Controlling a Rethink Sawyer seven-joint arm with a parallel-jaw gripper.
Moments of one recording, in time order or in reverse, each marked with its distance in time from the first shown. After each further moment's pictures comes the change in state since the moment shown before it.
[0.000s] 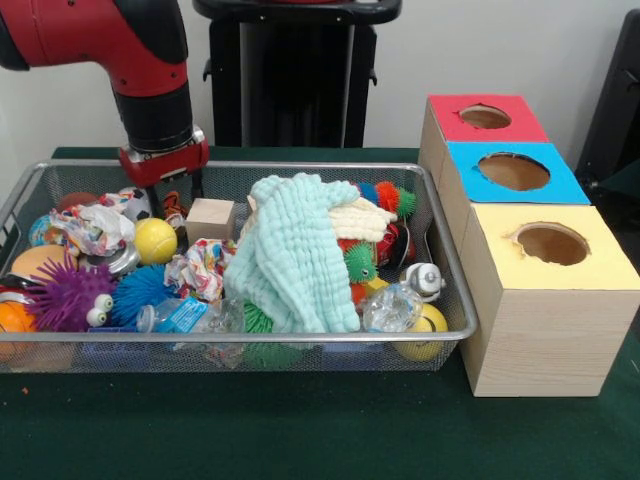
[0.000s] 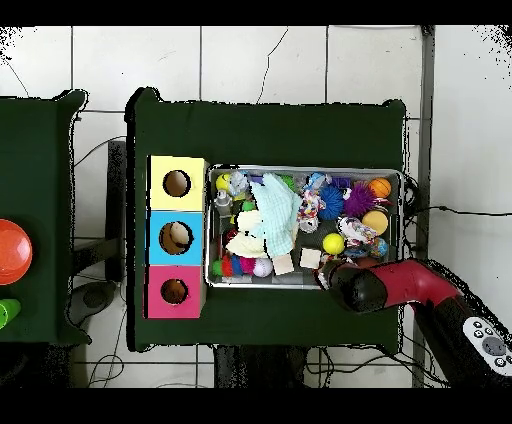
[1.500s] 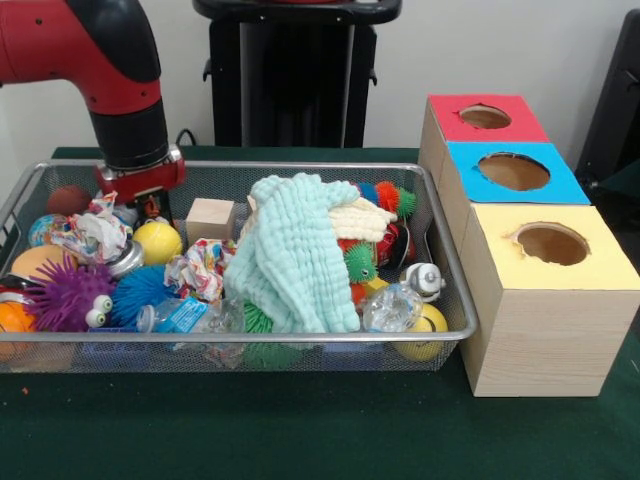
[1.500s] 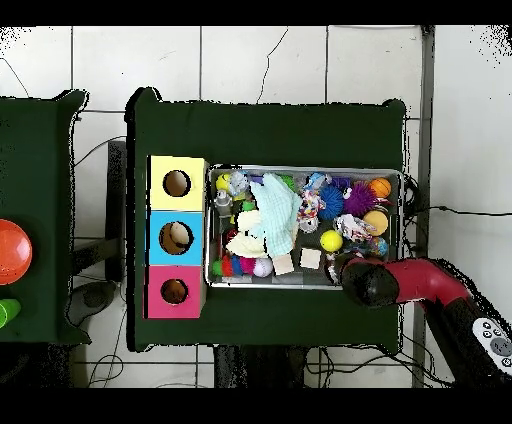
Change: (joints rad) arm -0.049 0.051 0.021 -0.059 -0.017 0.000 0.000
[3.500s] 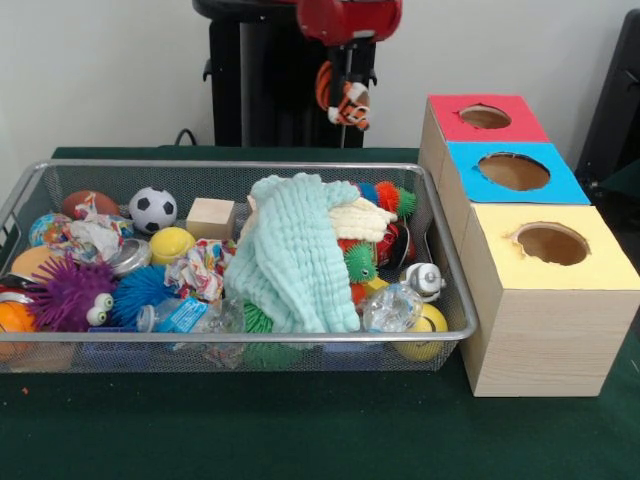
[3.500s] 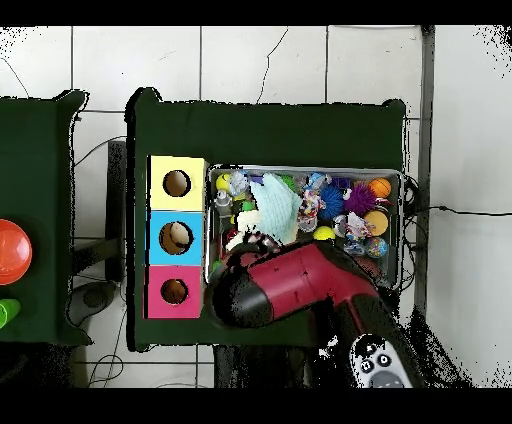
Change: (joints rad) arm 0.589 -0.622 -0.119 0.259 0.389 -0.053 0.059
